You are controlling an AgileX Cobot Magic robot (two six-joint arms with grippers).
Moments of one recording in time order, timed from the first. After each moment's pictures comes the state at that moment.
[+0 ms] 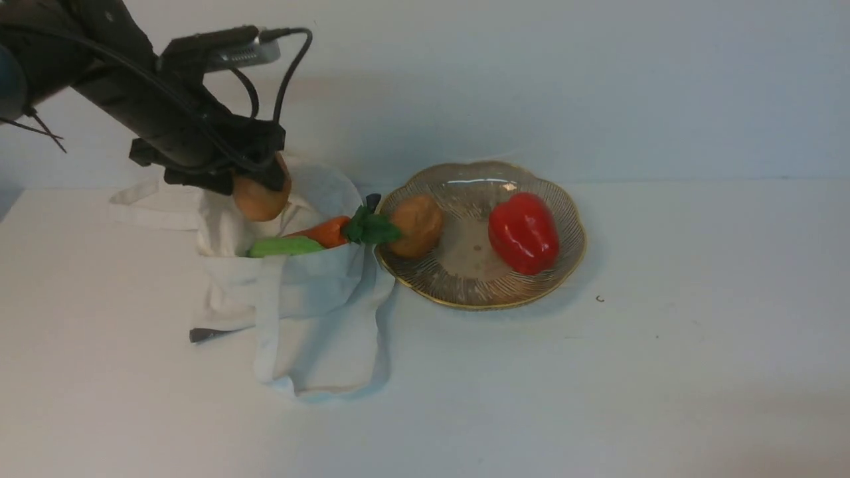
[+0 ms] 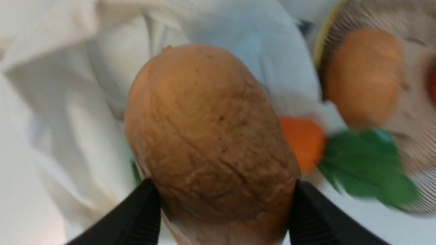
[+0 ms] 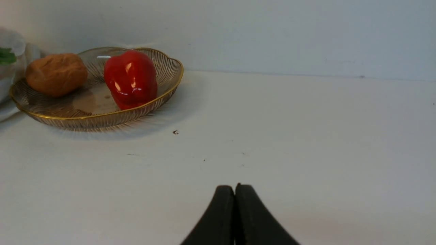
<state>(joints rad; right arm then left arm) 0.10 -0.01 0.03 0.05 0.36 -0.03 -0.06 1.90 -1.67 -0.38 0.98 0.15</state>
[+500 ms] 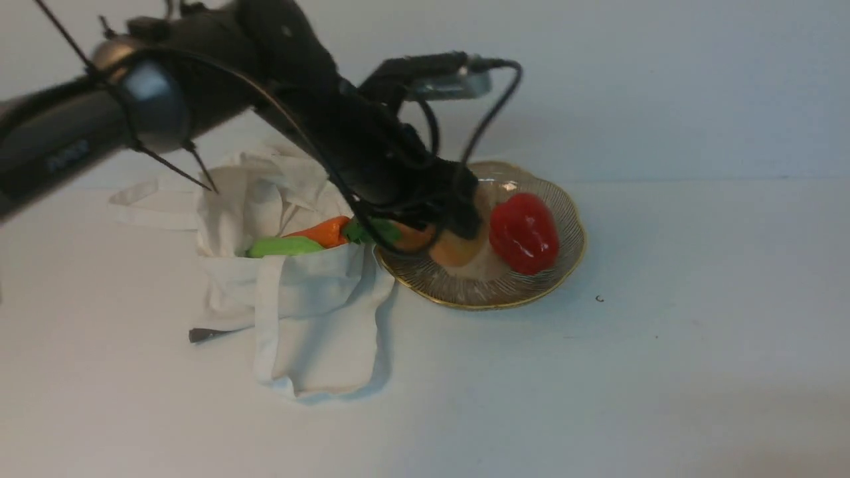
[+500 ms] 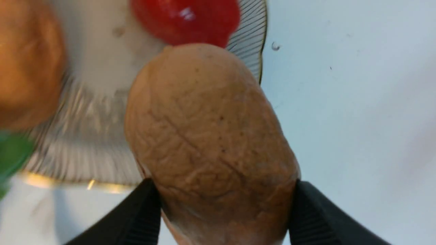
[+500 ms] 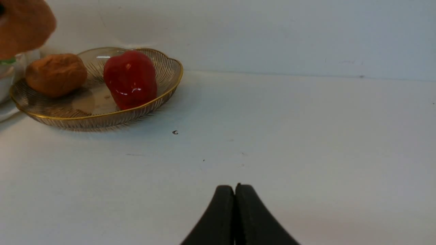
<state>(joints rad) 0.10 -0.01 0.03 0.05 0.36 -0.03 -0.45 1.96 -1.67 -0.51 0.87 0.32</state>
